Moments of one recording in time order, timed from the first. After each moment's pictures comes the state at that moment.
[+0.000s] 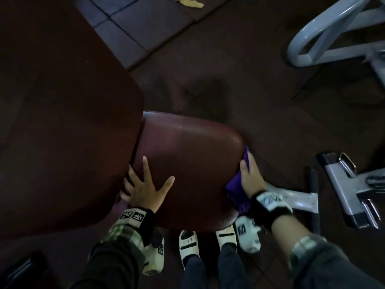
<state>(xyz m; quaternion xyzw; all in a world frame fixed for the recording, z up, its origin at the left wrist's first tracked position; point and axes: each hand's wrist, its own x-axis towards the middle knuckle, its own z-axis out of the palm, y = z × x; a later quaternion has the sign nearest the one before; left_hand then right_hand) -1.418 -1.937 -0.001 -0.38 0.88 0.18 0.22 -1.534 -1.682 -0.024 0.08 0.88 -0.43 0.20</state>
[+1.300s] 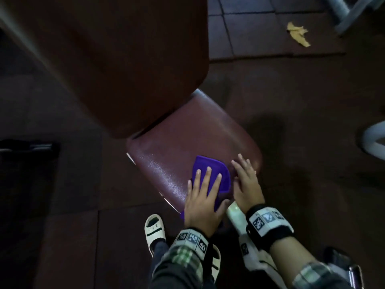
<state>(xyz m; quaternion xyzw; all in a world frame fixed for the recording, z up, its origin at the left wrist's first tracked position) -1.422 -1.723 -0.018 -0.35 0.90 0.23 -0.08 -1.566 -1.679 -0.001 -0.41 0.84 -0.31 0.20</state>
